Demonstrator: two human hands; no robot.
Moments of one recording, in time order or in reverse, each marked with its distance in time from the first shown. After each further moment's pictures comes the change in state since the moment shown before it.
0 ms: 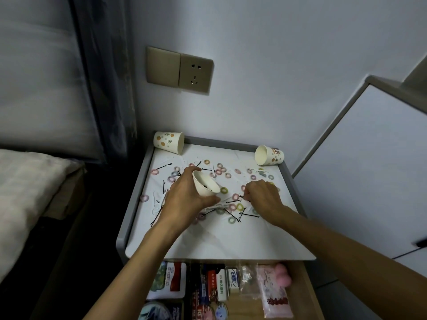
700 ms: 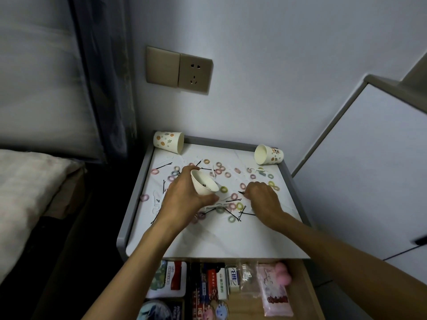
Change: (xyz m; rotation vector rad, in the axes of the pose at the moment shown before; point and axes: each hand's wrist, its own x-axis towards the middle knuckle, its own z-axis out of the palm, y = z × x) left_hand -0.002 0.001 -0.004 -0.052 -0.012 -0.003; right_hand -0.012 0.004 0.016 0.117 0.091 -0.011
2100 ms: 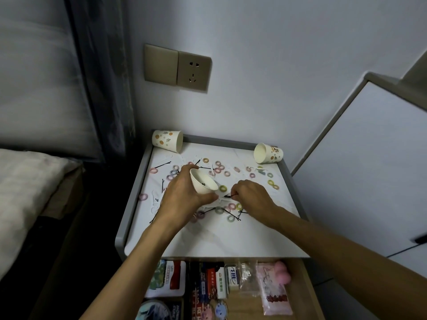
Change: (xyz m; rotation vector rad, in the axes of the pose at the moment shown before) left_hand 0.001 0.002 0.000 0.039 0.005 -0.010; right_hand 0.012 -0.016 -0.001 -0.029 -0.092 -0.233
